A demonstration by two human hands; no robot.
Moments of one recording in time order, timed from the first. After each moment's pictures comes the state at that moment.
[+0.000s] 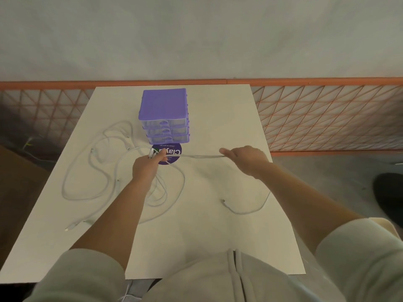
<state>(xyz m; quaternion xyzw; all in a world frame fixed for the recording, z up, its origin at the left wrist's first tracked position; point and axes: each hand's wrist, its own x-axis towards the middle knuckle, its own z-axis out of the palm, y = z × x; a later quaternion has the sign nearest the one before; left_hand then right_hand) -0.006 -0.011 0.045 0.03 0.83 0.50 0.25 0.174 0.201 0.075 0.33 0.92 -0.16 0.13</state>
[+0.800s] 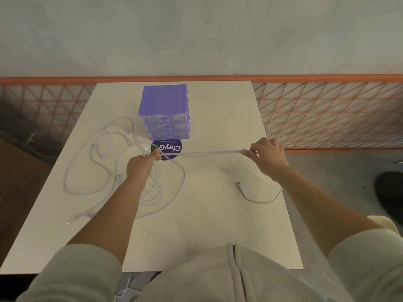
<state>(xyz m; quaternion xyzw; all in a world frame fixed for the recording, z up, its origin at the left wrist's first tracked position) -0.015 -0.029 0.031 0.01 0.84 0.49 0.23 0.220 0.237 0.041 0.36 0.92 -0.16 0.00</state>
